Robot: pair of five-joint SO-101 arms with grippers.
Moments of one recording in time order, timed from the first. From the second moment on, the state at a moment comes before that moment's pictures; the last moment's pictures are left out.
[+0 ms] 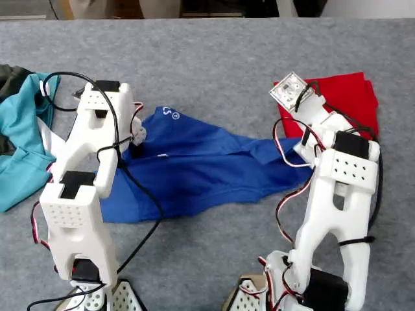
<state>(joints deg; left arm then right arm) -0.3 25.9 -7.2 86.3 37.8 14.4 -24.6 32.7 60.0 48.4</state>
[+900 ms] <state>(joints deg) -0.8 24.8 -1.6 73.1 37.8 14.4 -24.6 32.7 60.0 48.4</state>
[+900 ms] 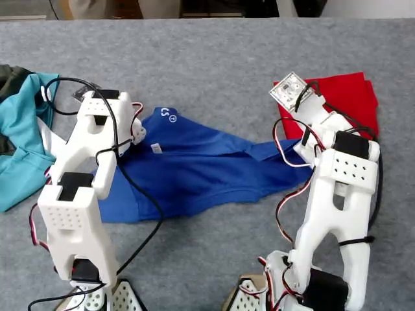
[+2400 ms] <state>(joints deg) -1.2 -30.2 -61.9 100.2 9.0 21.2 -25.9 -53.6 80.9 17.8</state>
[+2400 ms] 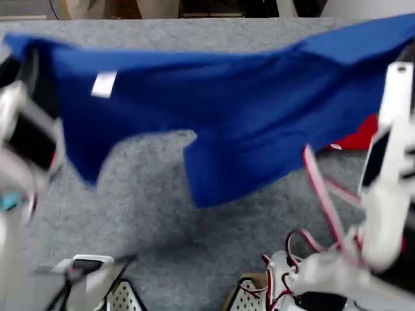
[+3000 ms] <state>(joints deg) -1.3 -64.7 -21.3 100.2 7.1 20.1 -26.6 -80.7 87.7 17.8</state>
